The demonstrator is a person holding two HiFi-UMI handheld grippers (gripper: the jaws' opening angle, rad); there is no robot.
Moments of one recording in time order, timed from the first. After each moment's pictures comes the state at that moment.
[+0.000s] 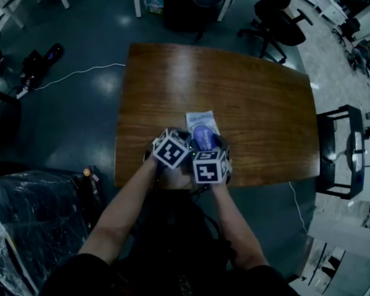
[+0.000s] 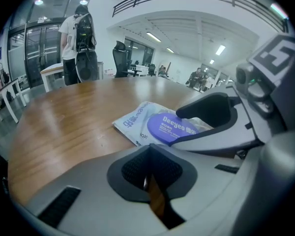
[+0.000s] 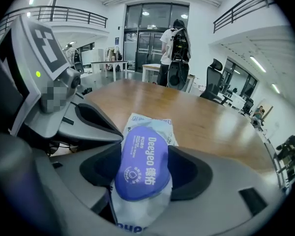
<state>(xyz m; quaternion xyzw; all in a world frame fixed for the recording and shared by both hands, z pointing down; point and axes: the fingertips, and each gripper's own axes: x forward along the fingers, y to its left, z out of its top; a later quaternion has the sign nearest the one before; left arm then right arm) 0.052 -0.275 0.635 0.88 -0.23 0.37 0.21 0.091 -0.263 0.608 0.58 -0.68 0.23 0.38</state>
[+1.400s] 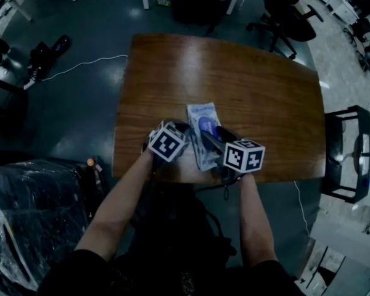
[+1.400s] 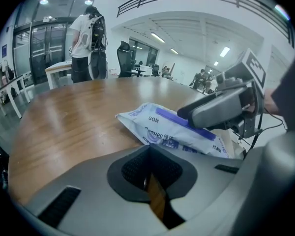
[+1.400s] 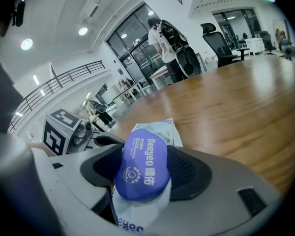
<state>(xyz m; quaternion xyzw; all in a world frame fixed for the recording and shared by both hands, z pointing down) 0.046 -0.276 0.632 0.87 -0.25 0.37 0.22 0.107 -0.265 0.589 0.43 -0.79 0.41 0.15</state>
